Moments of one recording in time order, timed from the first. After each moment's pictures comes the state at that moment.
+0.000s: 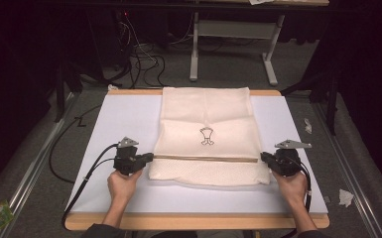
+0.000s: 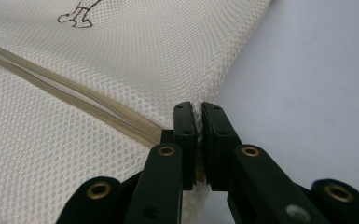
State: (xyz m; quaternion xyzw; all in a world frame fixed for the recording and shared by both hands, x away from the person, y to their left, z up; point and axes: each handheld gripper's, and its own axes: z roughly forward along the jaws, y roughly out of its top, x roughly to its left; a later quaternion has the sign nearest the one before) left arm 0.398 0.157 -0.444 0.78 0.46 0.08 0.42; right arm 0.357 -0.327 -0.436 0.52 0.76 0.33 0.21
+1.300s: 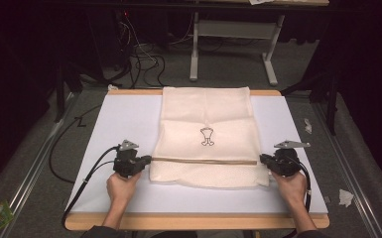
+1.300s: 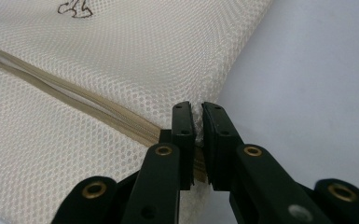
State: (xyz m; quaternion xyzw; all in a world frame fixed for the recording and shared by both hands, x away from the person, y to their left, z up) left arm 0.396 0.158 -0.454 0.78 0.47 0.10 0.39; right arm 0.362 -0.331 -0.446 0.53 0.76 0.33 0.18
